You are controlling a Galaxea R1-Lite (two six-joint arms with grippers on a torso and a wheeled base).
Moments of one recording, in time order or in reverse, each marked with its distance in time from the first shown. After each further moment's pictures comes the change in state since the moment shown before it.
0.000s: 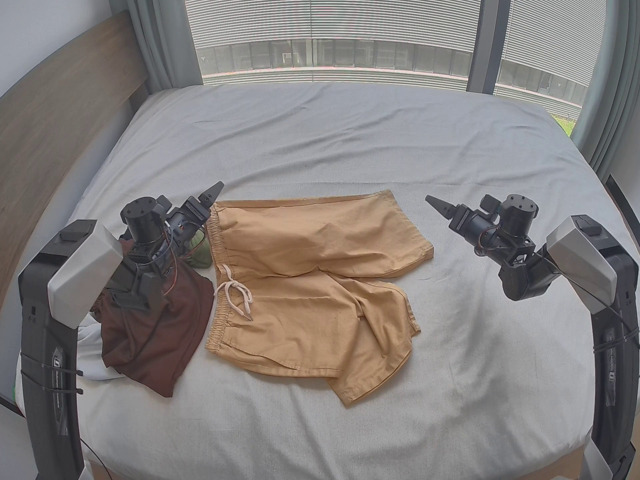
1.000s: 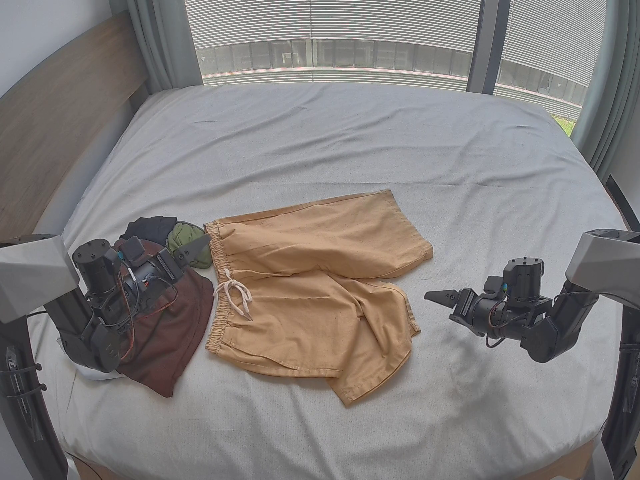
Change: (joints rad) left arm 0.034 -0.293 0.745 -0.322 -0.252 0.104; right arm 0.091 -0.254 0.735 0.058 -0.043 0.105
